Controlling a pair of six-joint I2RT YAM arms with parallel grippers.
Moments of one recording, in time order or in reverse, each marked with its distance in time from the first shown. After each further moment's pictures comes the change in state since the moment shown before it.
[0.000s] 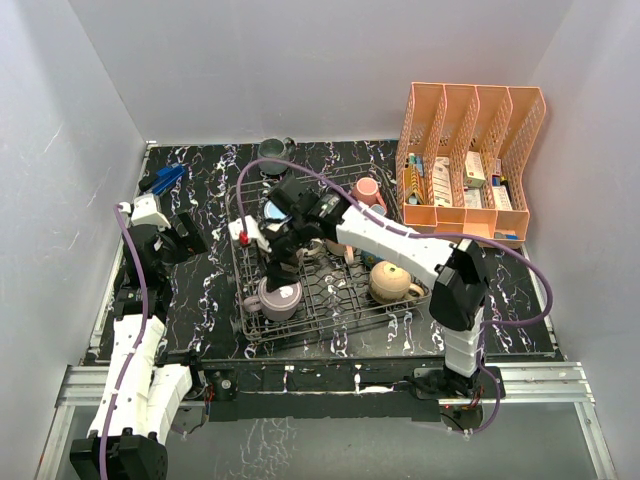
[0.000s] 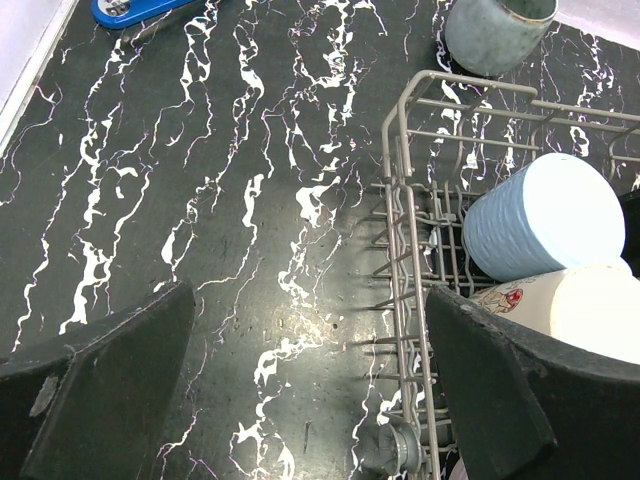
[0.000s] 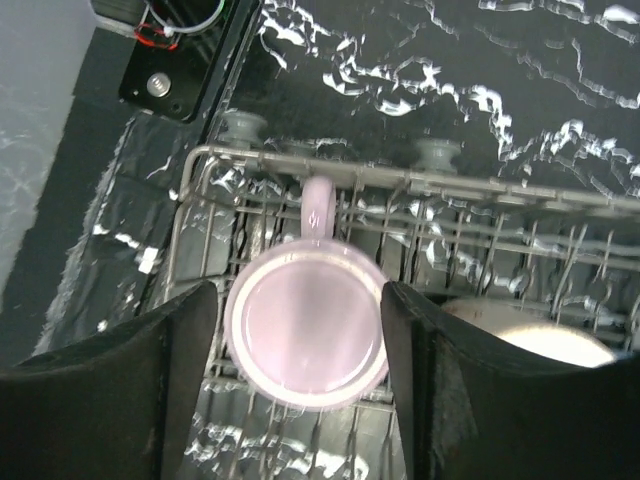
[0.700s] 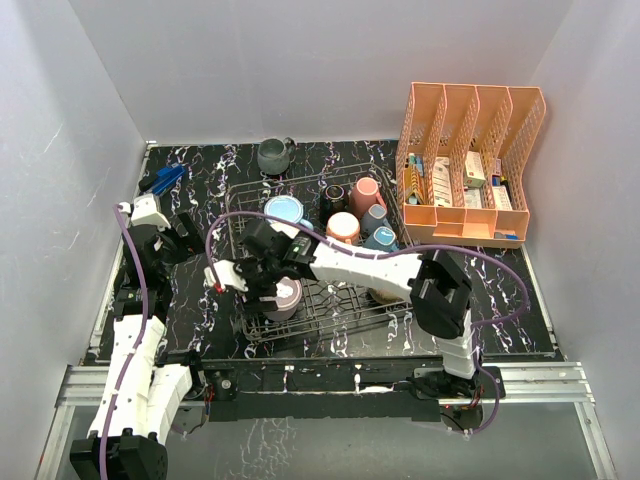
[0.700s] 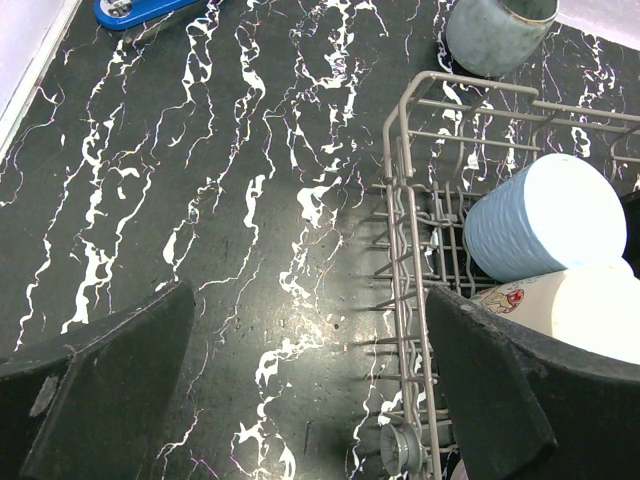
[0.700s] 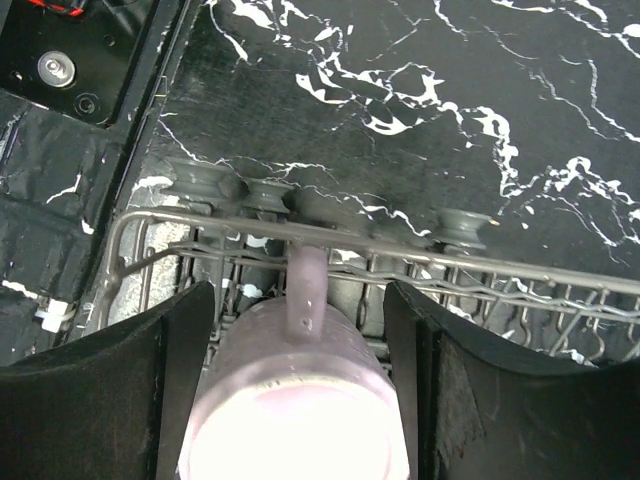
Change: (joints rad) left arm 0.000 -0.001 0.000 0.000 -0.004 0.002; right arm 0.183 0.048 -0.171 0.327 0.271 0.003
